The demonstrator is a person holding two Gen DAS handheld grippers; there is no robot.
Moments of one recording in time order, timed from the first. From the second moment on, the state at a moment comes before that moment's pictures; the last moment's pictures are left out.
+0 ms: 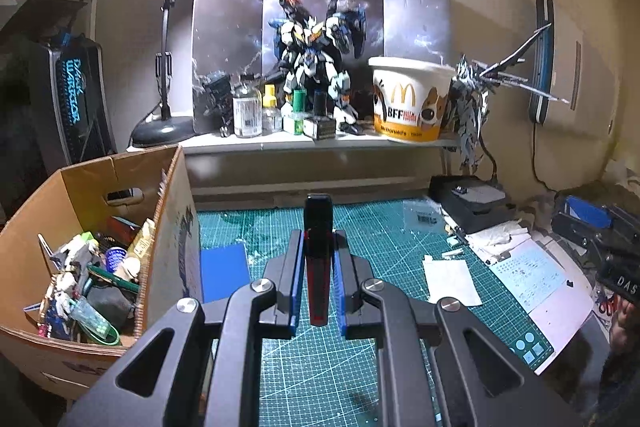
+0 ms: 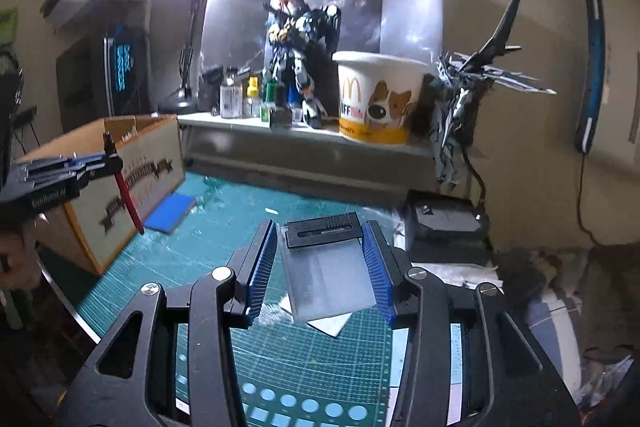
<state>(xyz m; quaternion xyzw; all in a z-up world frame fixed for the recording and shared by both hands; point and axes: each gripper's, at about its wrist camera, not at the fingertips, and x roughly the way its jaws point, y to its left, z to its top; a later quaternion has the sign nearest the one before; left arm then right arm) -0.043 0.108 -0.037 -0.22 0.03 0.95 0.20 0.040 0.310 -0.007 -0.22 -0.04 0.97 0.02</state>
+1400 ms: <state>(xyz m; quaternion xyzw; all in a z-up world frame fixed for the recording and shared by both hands) 0.042 -0.053 0.033 -0.13 -0.07 0.98 0.11 -0.017 0.127 0.011 -0.18 -0.06 0.95 -0.23</state>
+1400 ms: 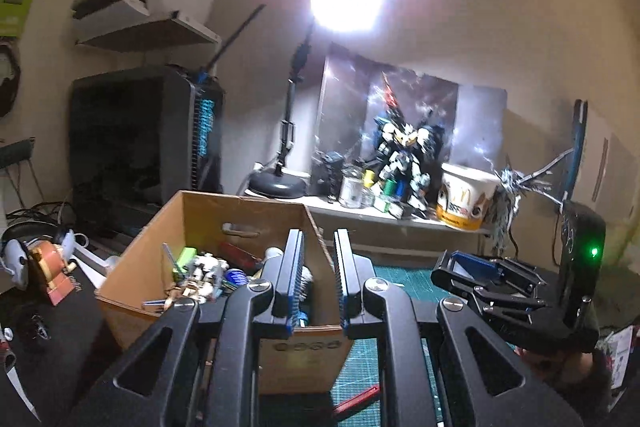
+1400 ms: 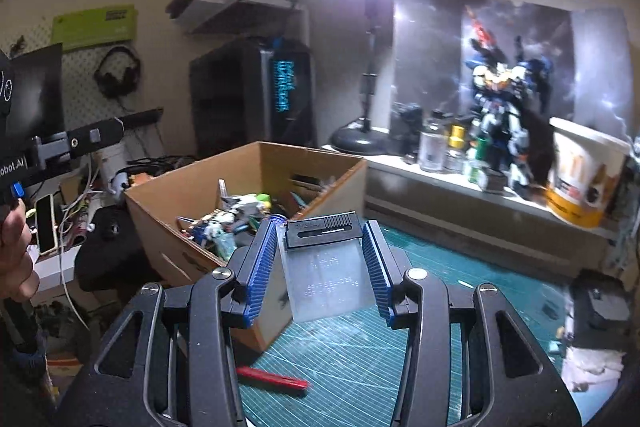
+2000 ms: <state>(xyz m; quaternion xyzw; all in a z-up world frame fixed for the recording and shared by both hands) -0.016 -0.085 -0.003 -0.22 -0.04 0.97 0.03 -0.080 0.052 0.006 -0.22 -0.07 0.92 -0.32</state>
